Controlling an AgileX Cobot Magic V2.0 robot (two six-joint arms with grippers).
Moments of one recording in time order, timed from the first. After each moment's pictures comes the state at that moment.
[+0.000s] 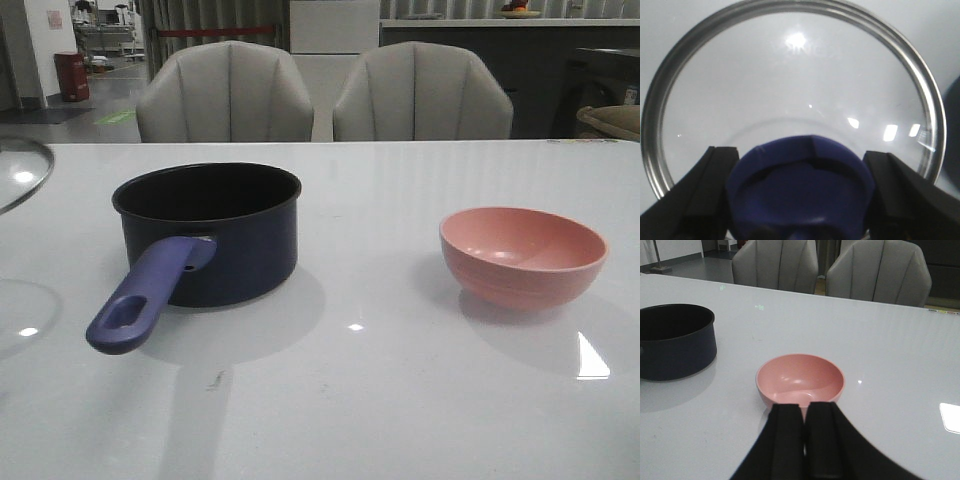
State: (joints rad) left arm 0.04 1.79 -1.50 -0.10 0.97 -0.02; right arm 0.25 0.12 -0.10 0.21 0.16 -0.19
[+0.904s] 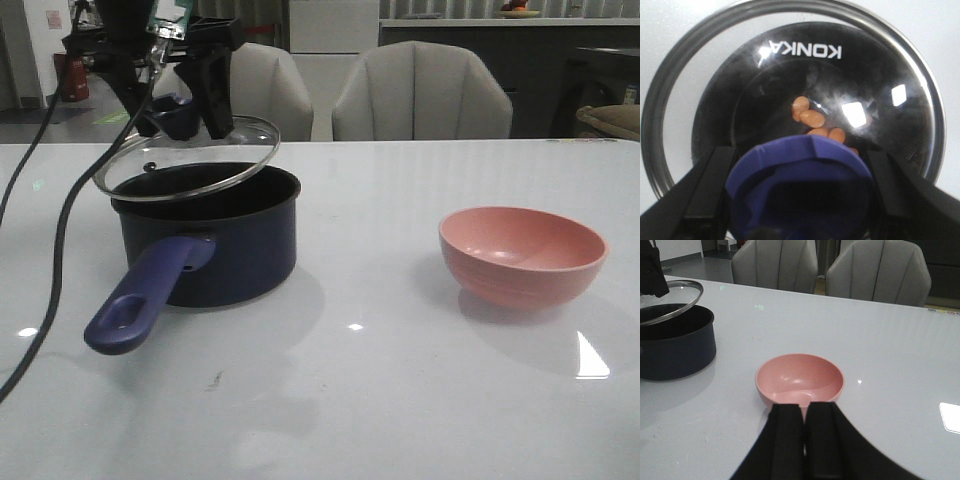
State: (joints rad) left arm -0.36 2.06 -1.97 -0.11 1.21 -0.01; right arm 0.25 0.12 -0.10 0.21 0.16 -0.19
